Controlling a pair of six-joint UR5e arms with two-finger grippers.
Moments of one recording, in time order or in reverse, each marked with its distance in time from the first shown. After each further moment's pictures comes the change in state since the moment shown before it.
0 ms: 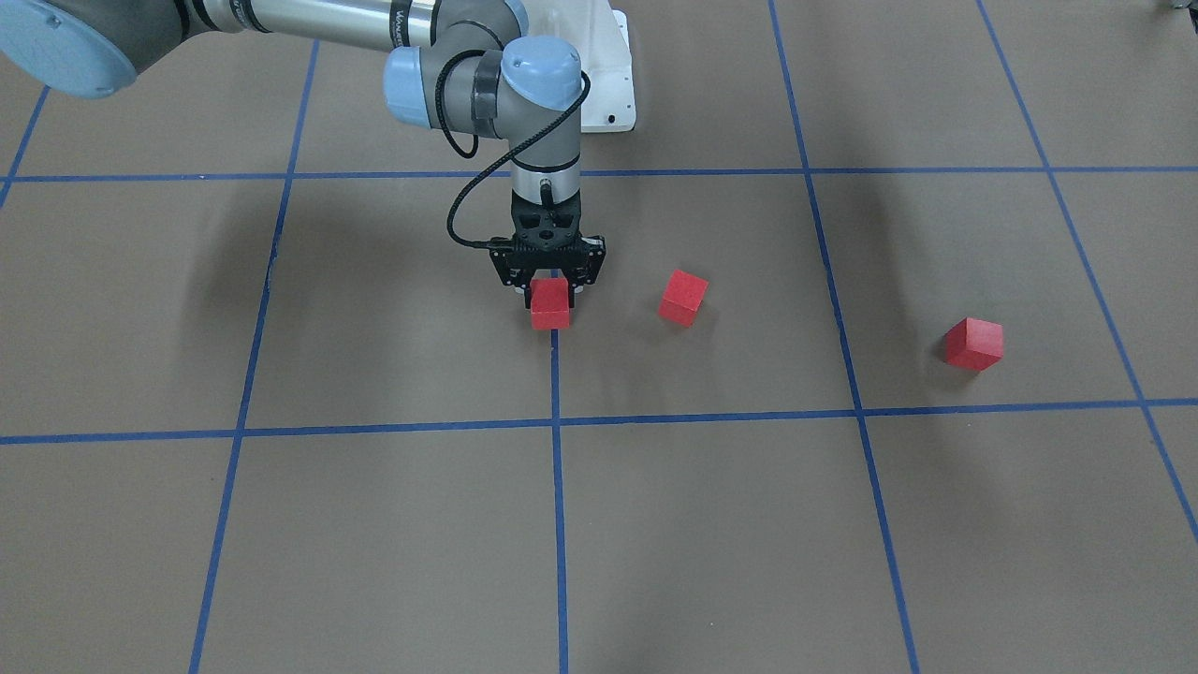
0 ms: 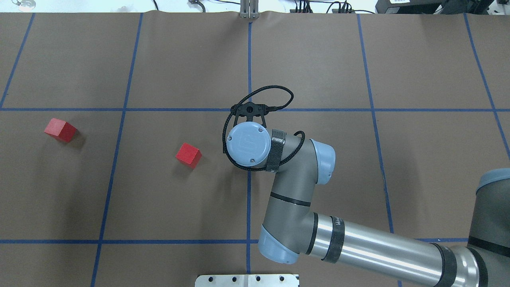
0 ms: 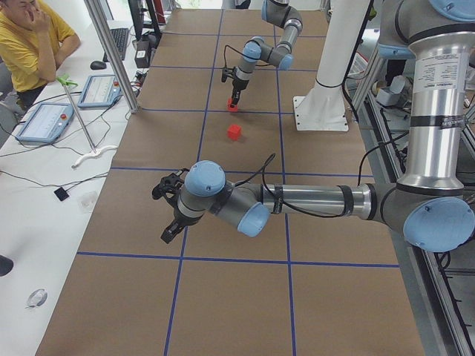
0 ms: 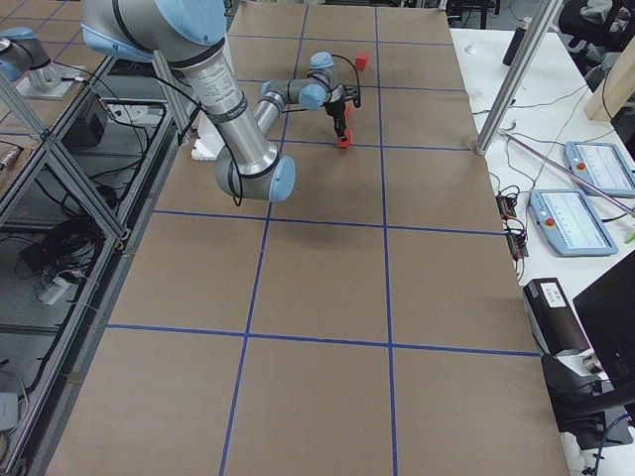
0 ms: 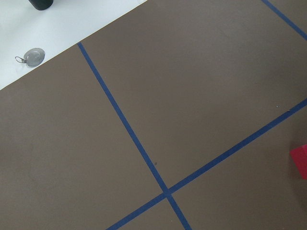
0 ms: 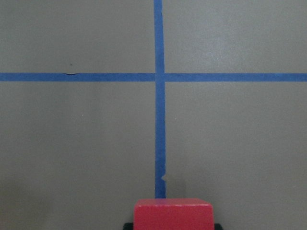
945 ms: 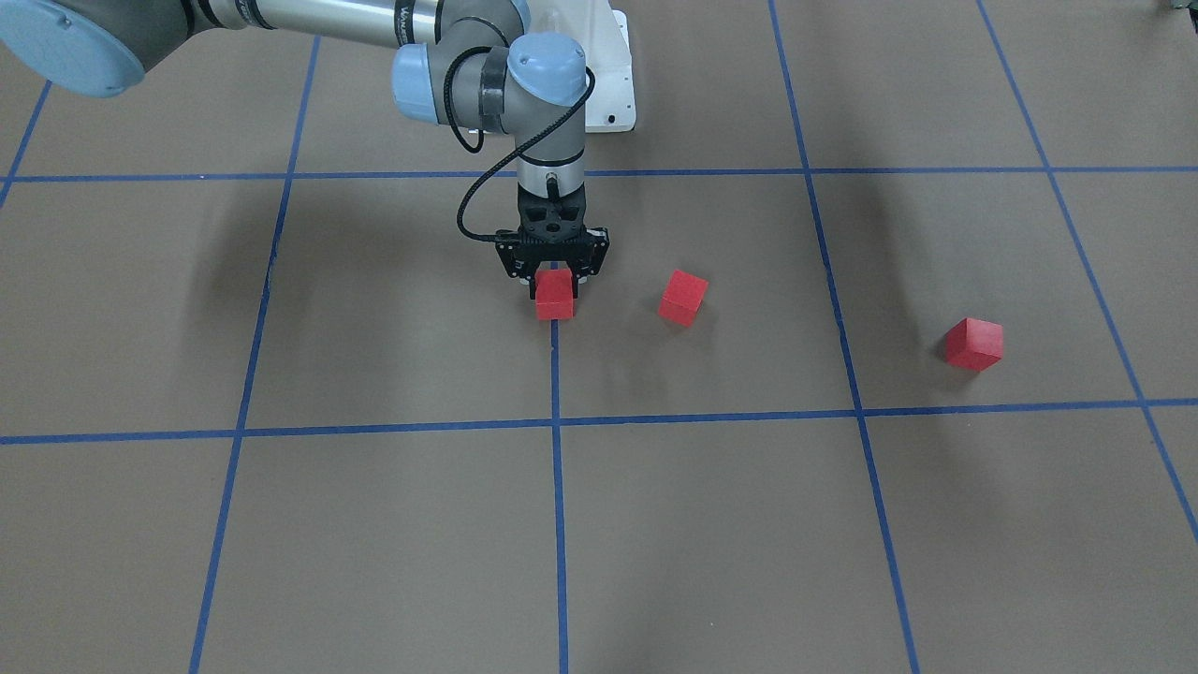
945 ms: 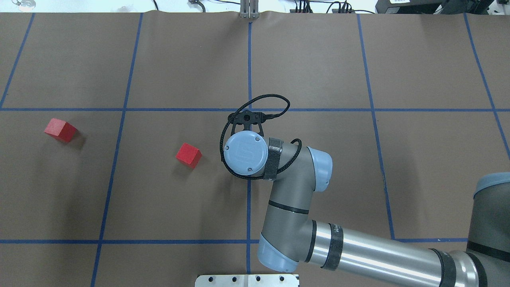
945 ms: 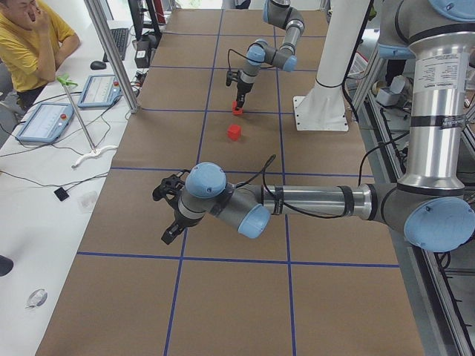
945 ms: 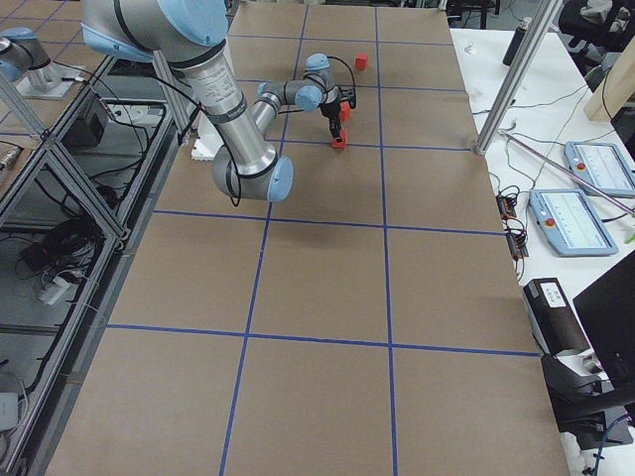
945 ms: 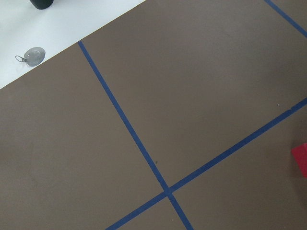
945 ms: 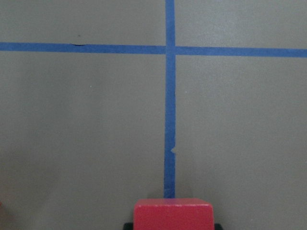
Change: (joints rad) left arm 0.000 0.004 0.004 -0.013 0.000 0.000; right arm -0.023 -0.004 -0.001 0.001 -0.002 0.000
